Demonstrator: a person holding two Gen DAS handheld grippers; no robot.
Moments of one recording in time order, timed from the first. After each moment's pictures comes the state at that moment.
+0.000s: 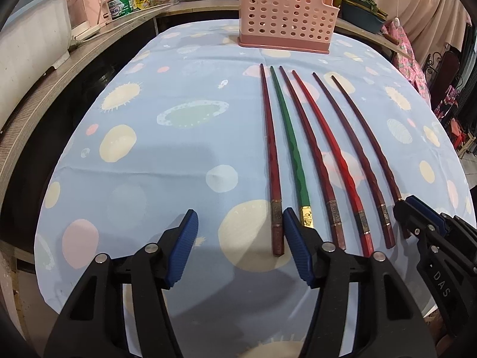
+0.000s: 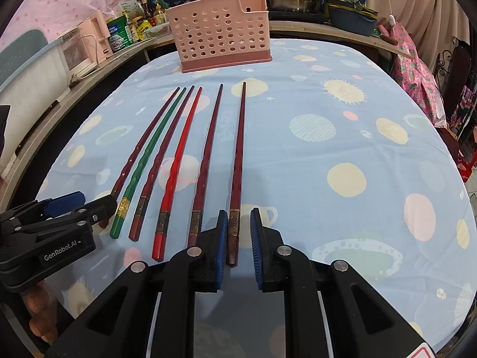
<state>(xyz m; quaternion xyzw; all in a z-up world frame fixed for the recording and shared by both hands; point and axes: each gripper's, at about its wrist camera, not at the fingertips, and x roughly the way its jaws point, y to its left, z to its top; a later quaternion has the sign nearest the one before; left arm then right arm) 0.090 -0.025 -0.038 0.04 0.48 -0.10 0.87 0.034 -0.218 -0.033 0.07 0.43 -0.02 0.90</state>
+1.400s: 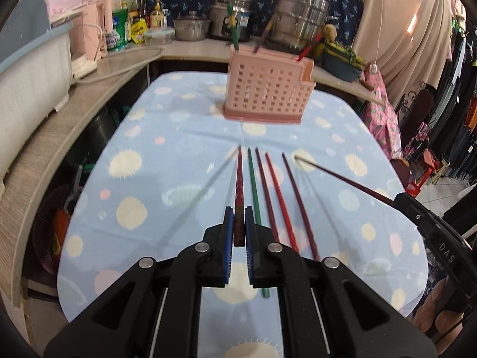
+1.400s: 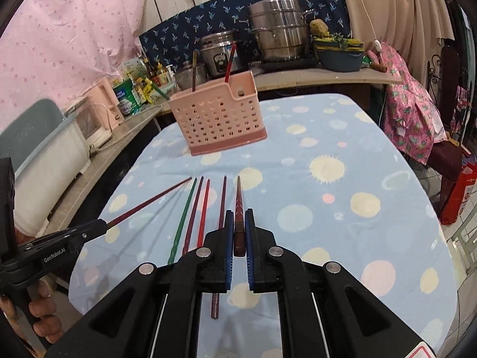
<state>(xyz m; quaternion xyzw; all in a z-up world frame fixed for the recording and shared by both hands) 0.102 -0.009 0.067 -0.02 0.40 -0.15 0.90 0.038 -0.255 0.065 0.13 0.32 -0.01 0.94</state>
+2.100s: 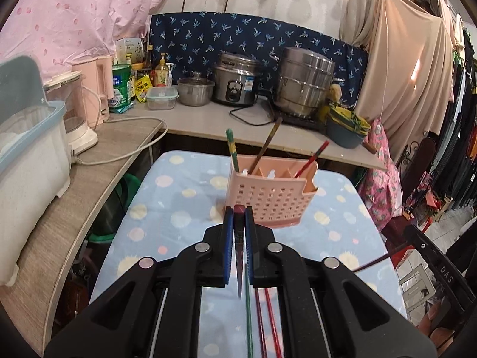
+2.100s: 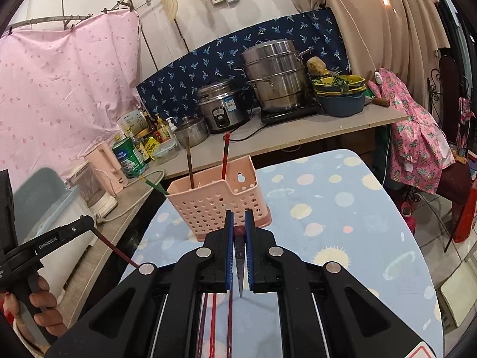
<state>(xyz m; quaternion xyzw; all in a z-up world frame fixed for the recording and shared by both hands) 0.193 -0.018 0.174 -0.05 0.30 -0.14 0.94 0.112 -0.303 0.147 0.18 0.24 -0.01 0.96</state>
